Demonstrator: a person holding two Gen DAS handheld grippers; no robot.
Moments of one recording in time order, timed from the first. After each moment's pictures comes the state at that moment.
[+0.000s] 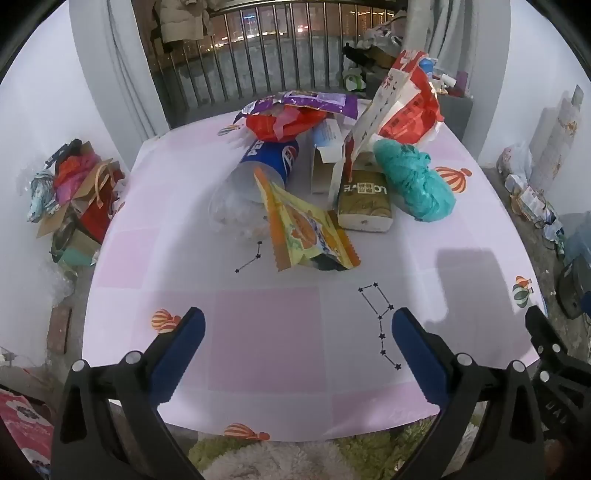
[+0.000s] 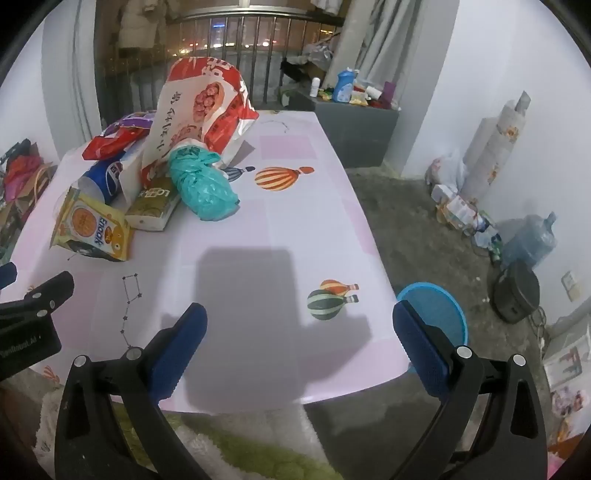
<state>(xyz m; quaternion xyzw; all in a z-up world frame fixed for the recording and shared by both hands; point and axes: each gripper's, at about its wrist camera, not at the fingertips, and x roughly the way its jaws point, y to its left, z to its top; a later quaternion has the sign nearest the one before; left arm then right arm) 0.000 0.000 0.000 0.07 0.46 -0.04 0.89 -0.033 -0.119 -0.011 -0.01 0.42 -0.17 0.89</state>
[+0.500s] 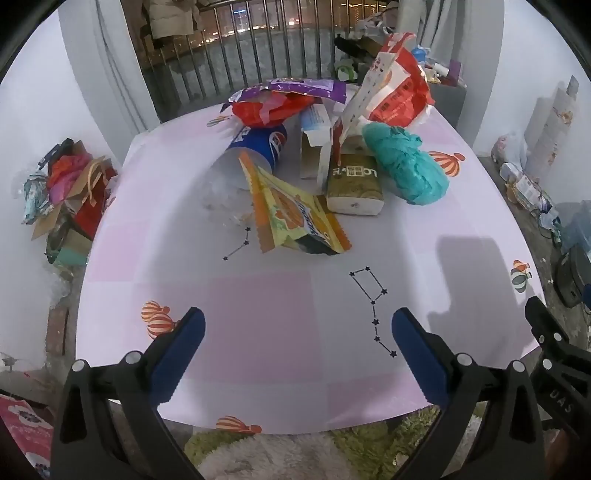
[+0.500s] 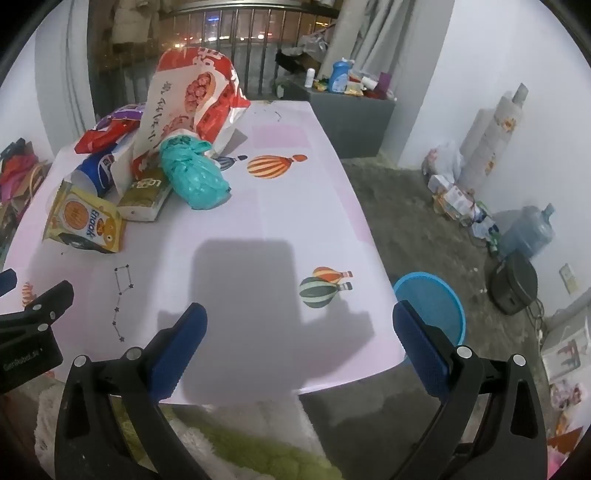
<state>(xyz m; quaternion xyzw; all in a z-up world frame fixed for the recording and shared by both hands) -0.003 -0.006 -0.011 0.08 0.48 -0.05 0.87 -0.044 -0.127 -0.031 0.00 0.43 -0.18 0.88</state>
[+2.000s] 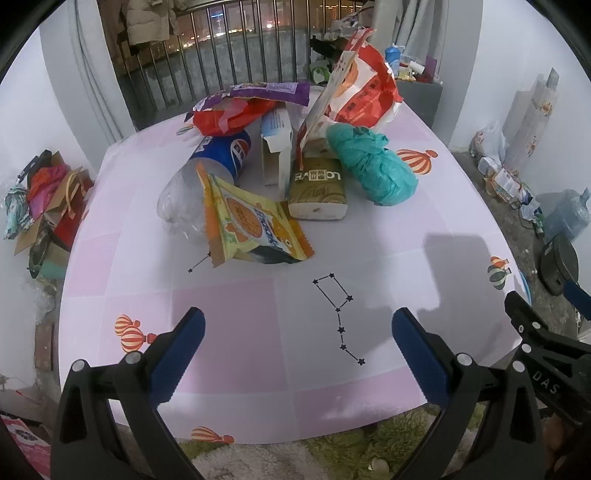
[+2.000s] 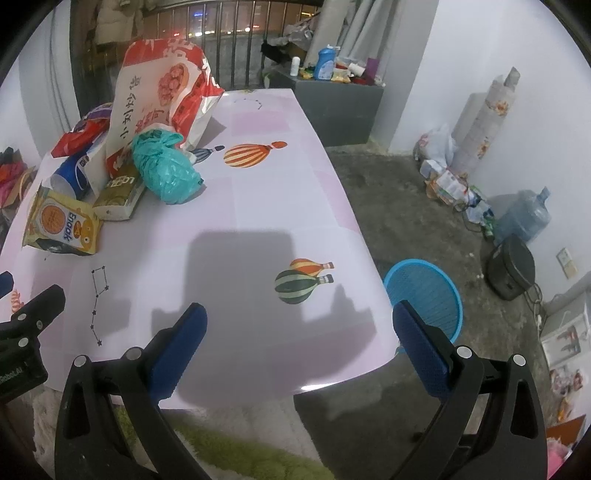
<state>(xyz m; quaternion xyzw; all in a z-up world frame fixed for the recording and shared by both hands) 0.002 -0.025 -0.011 0.08 0.47 -0.10 0.87 -0.038 -0.145 -0.030 0.02 0.45 -0.20 0.87</state>
